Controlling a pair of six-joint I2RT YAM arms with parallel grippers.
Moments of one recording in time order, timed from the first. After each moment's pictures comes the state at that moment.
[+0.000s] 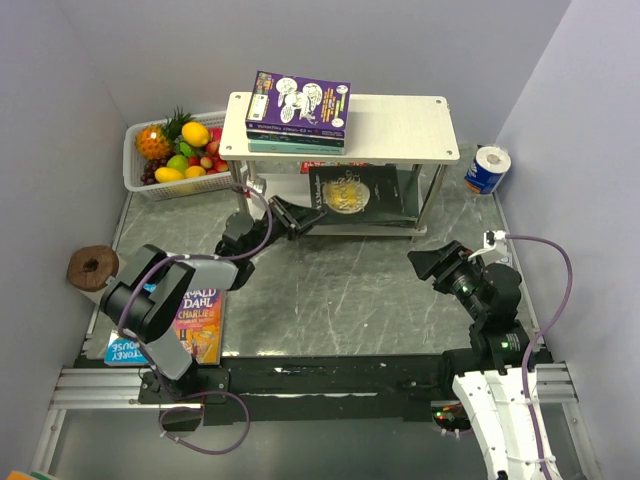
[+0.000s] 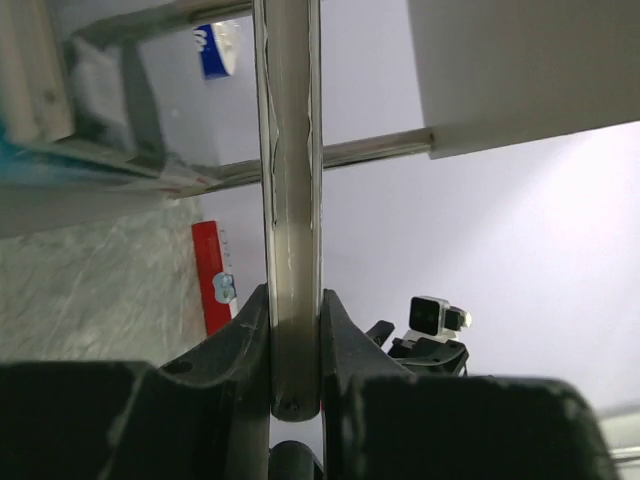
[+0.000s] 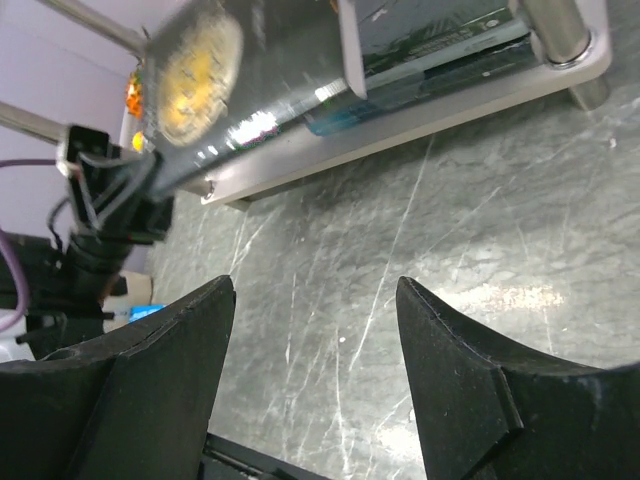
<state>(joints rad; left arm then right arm) -0.53 1.67 0.66 1.13 0.37 -1.45 0.07 0.38 0.55 -0.44 -0.25 0.73</state>
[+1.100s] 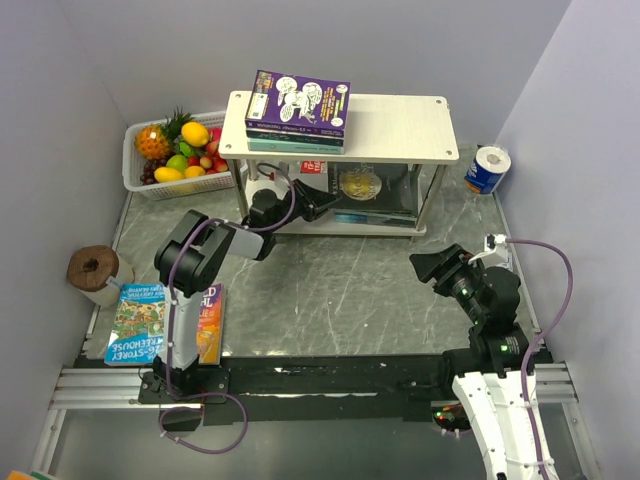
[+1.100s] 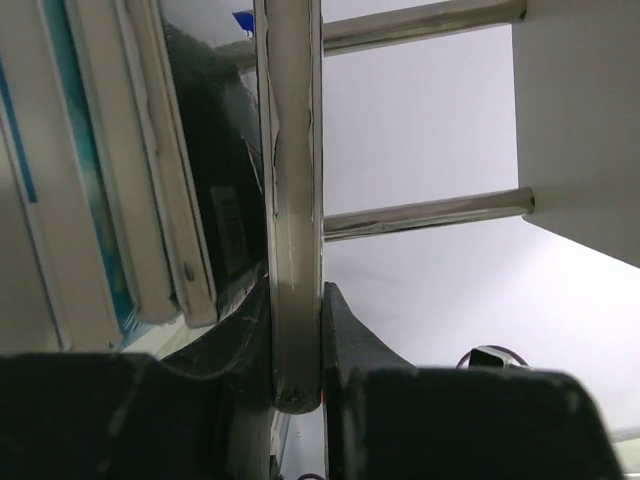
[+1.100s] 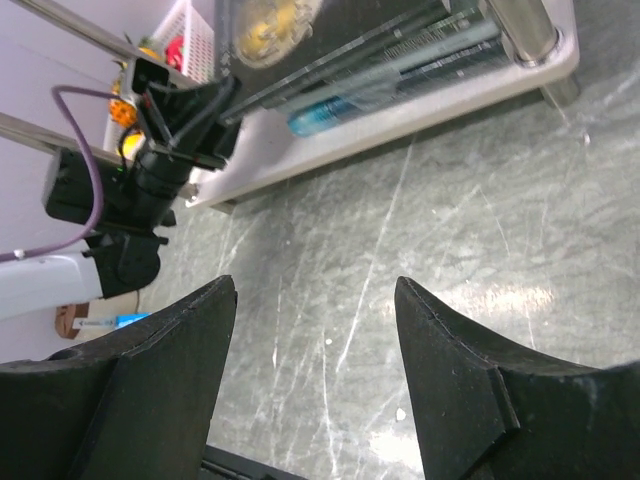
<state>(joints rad) -0.49 2.10 1.07 1.14 0.48 -1.44 0.07 0.34 0.54 -0.46 -0.22 0.72</state>
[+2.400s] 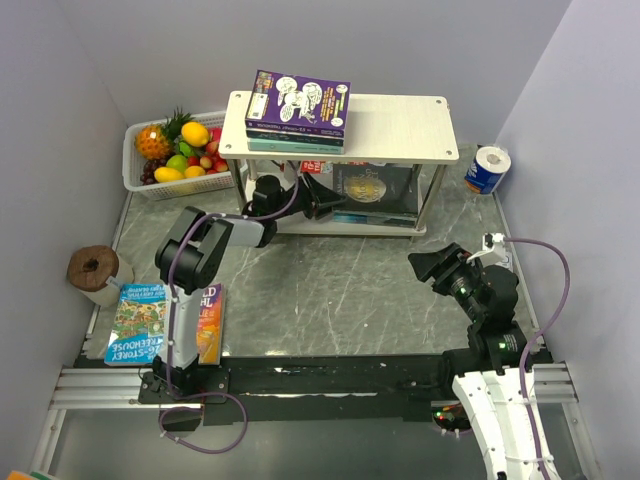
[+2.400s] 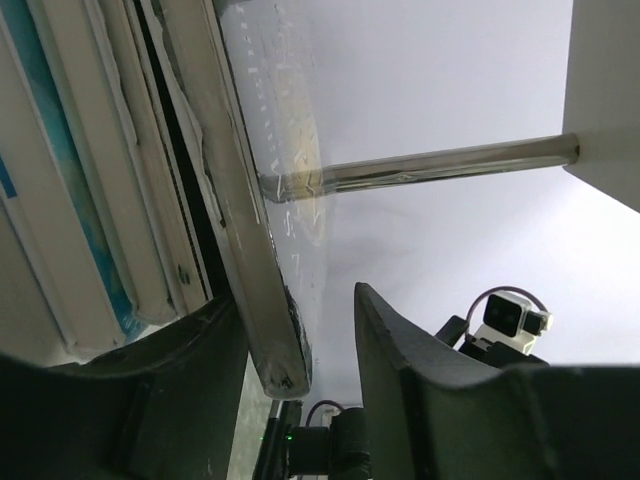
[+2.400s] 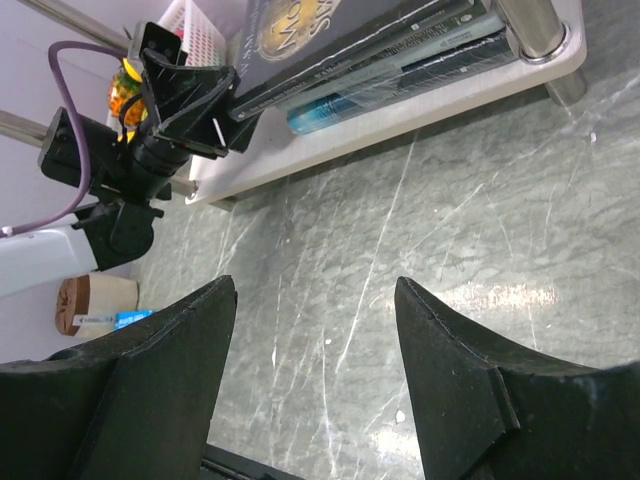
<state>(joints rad) -0.46 2.14 1.21 0.94 0.69 -1.35 0.07 0.36 0.52 -0.43 -0.23 0.73</state>
